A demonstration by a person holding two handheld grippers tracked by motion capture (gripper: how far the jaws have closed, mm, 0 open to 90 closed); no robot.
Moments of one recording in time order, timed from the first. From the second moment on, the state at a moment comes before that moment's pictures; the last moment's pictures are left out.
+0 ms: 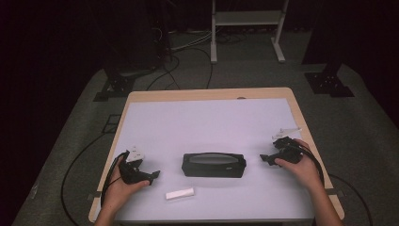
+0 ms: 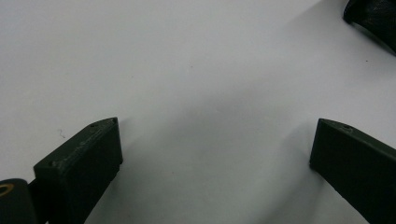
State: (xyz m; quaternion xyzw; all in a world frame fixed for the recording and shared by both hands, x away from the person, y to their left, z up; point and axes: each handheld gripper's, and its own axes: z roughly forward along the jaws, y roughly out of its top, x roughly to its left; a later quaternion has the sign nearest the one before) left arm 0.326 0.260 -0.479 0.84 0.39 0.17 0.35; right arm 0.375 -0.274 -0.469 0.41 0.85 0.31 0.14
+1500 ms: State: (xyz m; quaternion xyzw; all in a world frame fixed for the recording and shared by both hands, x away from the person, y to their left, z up) left arm 0.304 0.238 -0.434 0.88 0.34 0.08 0.32; right arm 0.364 -0.278 -0.484 0.41 0.82 0.36 0.17
